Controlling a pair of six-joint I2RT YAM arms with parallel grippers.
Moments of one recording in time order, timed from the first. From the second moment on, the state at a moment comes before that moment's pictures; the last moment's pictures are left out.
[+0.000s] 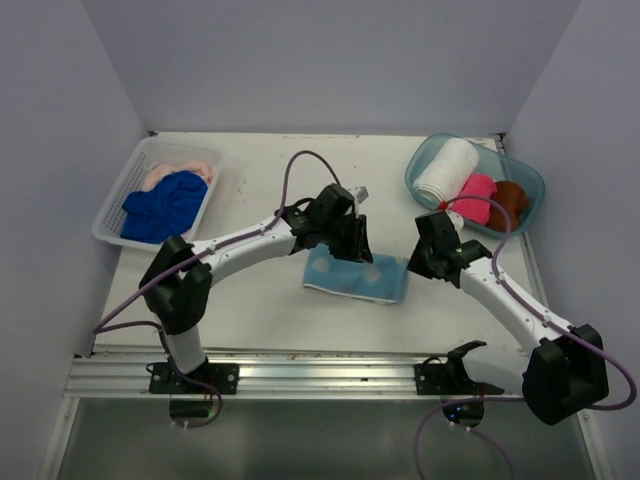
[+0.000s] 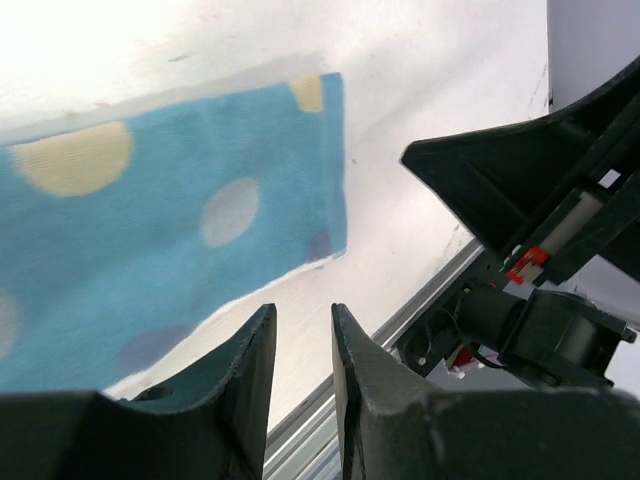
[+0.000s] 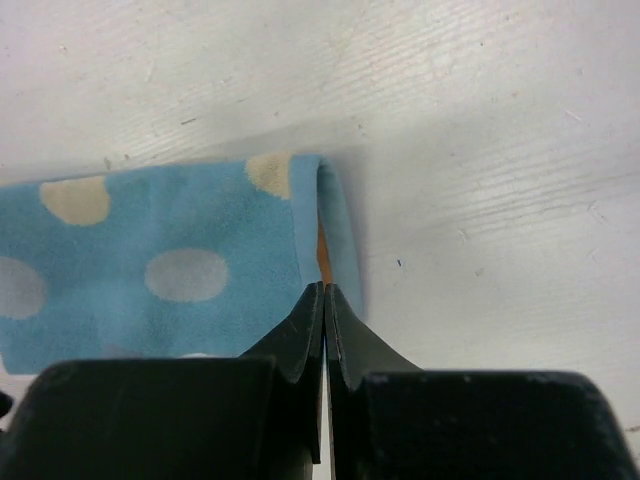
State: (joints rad) left arm -0.86 1.82 1.40 -0.39 0.28 -0.72; right arm 0.39 1.16 0.76 -0.63 0.23 0.74
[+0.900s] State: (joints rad) left arm -0.71 1.74 1.07 -0.38 0.17 -0.65; right arm 0.44 1.23 0.74 -0.58 0.14 0.72
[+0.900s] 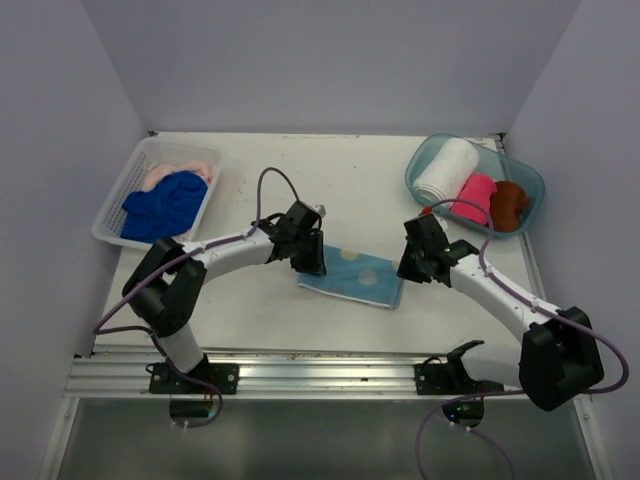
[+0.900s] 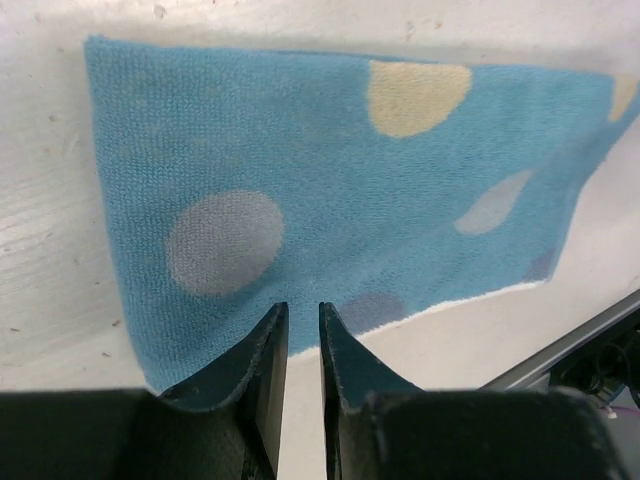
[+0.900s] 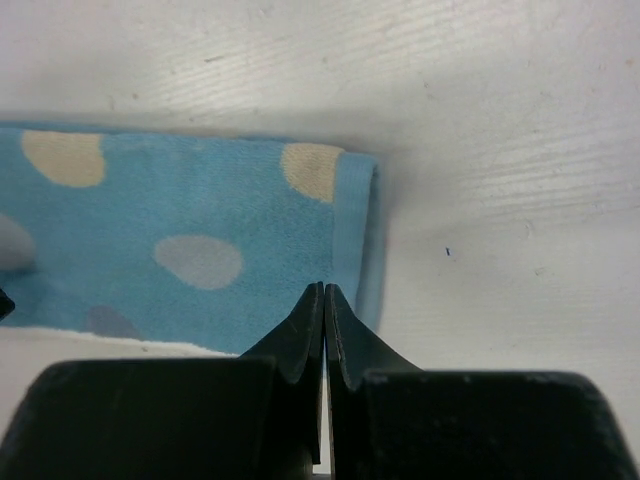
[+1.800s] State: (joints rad) left arm -0.67 1.66 0.92 -0.36 0.12 -0.61; right arm 0.62 1.51 0.81 -0.51 0.17 0.73
